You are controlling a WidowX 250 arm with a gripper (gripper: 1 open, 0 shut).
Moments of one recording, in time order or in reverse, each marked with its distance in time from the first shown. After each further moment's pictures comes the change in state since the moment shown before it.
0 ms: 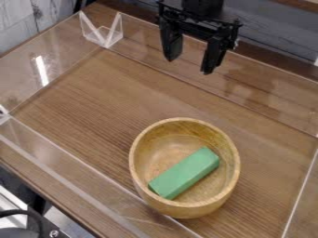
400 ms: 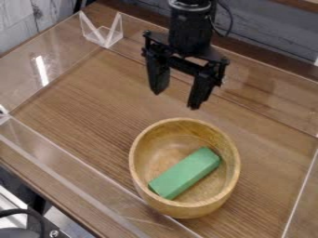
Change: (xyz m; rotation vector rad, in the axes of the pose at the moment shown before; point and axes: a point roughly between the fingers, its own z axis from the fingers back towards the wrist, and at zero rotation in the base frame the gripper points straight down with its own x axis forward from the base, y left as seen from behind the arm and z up) arm -0.043 -0.023 -0.017 0.006 0.006 -0.059
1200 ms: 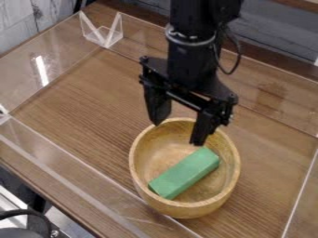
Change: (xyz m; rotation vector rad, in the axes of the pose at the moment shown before) arm -0.039 -0.026 -0.007 0.012 -0.043 -0.012
